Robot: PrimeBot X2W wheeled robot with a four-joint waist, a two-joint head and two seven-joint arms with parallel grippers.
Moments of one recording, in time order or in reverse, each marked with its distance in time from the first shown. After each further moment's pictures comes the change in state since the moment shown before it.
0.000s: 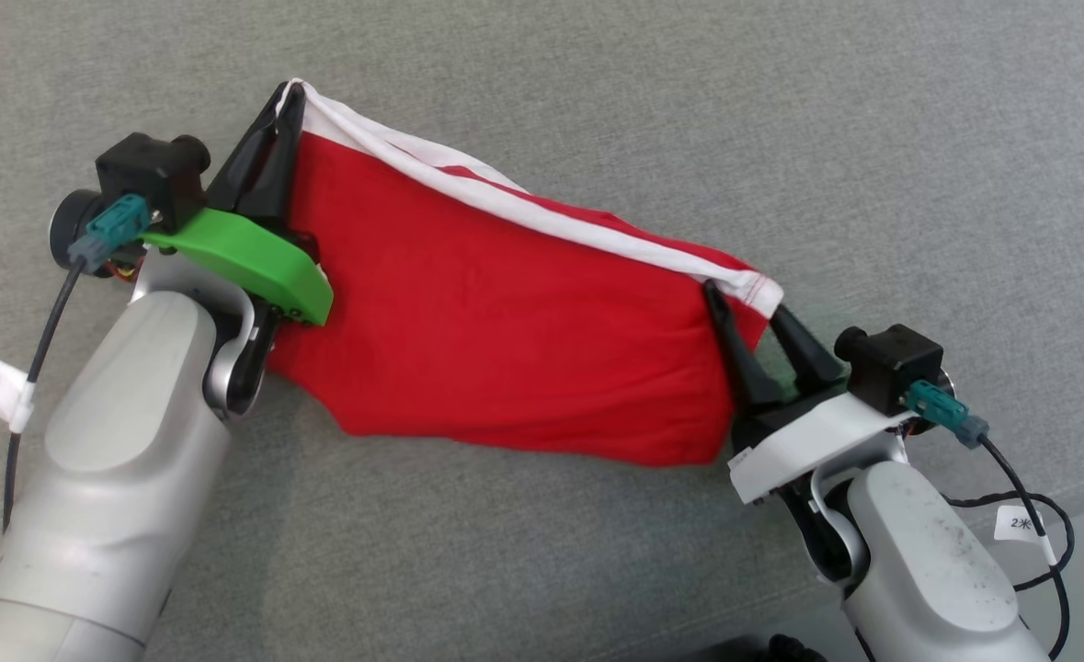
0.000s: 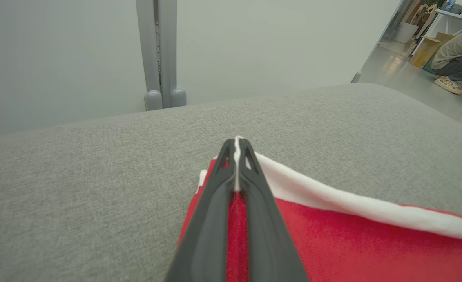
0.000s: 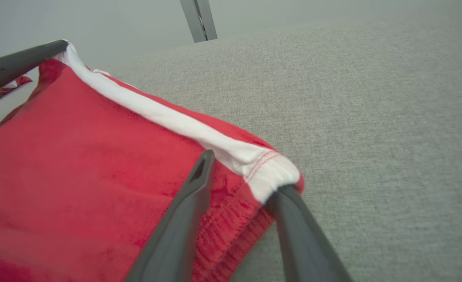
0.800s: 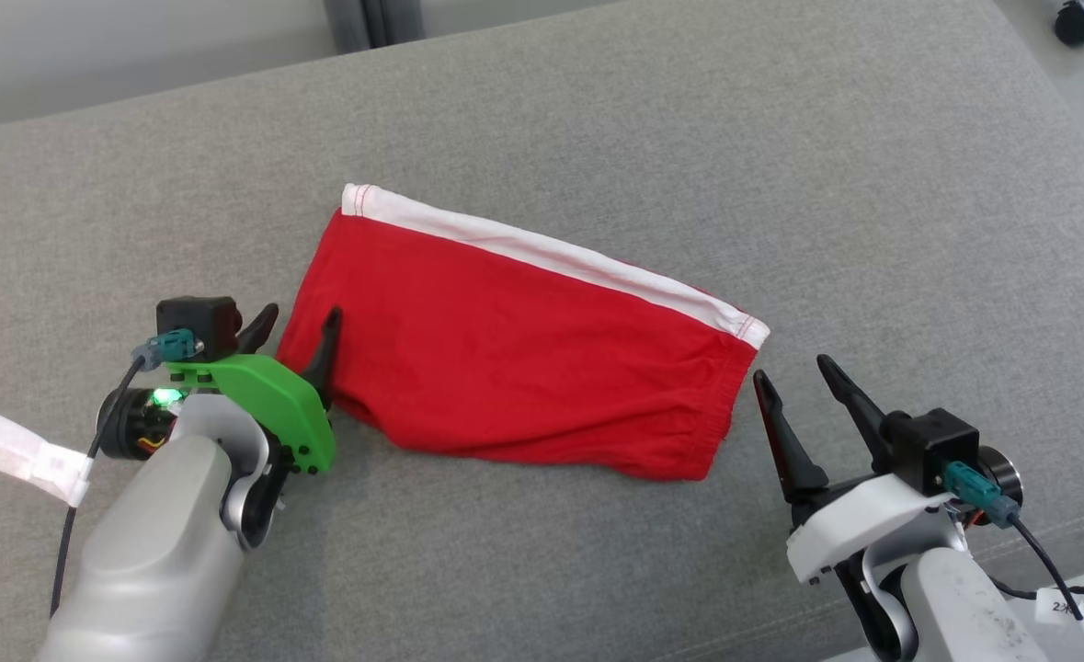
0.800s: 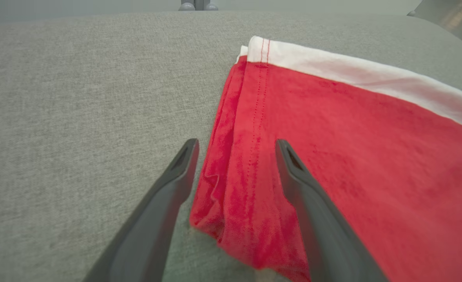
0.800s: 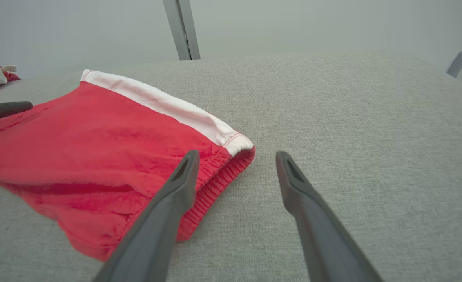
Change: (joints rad) left arm 0.159 -0.023 -0.048 0.199 -0.128 0.015 0.152; right arm 0.190 0.001 -0.137 -0.063 -0.155 0.000 0.055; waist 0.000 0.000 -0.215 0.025
